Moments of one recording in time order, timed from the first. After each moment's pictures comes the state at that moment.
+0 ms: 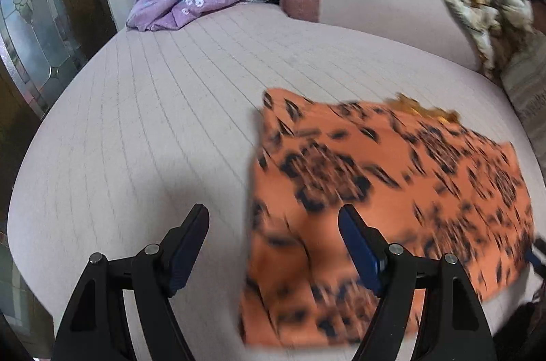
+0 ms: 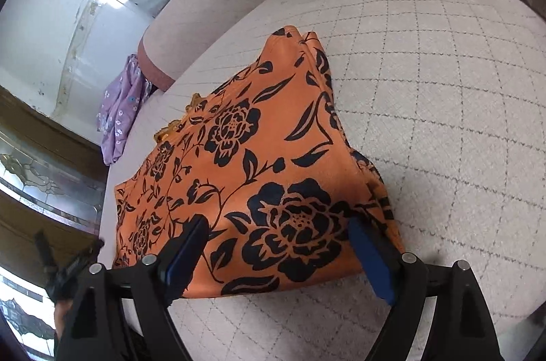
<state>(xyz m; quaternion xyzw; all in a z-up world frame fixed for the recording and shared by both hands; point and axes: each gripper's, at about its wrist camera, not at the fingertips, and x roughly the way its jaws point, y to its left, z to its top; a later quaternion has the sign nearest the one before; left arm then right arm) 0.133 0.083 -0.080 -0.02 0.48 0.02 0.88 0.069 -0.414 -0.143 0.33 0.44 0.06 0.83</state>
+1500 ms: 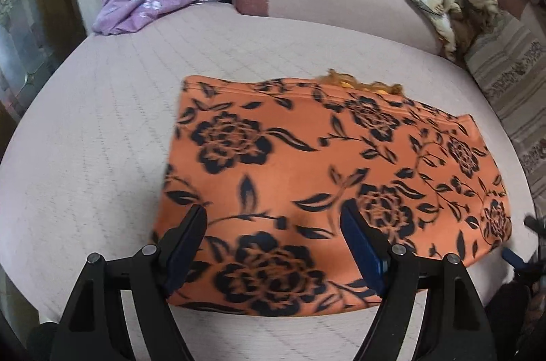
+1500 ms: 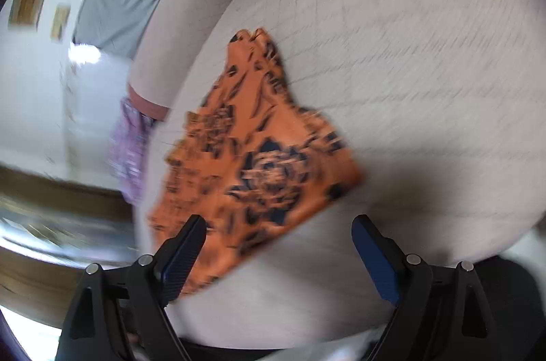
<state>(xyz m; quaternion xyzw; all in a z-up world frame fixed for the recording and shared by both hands) 0.081 0.012 -0.075 -0.01 0.47 -0.05 0.88 0.024 -0.437 -0.154 0.50 0.43 0.05 0.75</state>
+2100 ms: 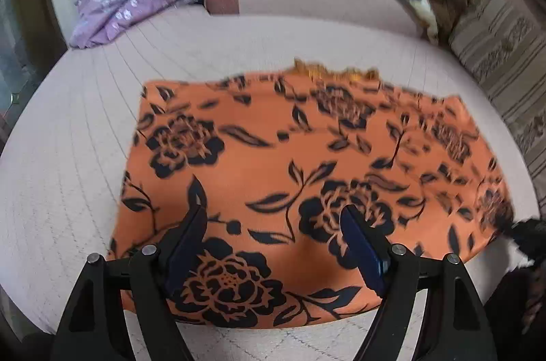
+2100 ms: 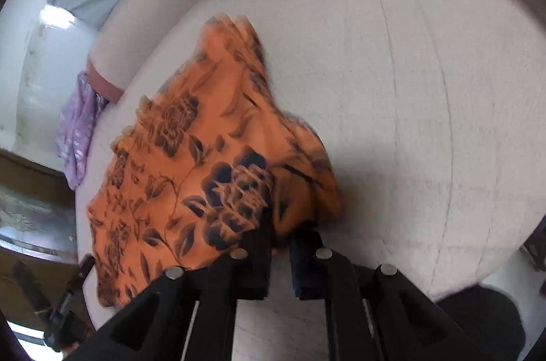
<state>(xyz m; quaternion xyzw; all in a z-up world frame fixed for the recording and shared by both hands) 0.088 -0.021 -0.093 0.02 0.48 -0.08 0.87 0.047 -0.424 -0.156 0.38 0.47 -0.03 0.80</state>
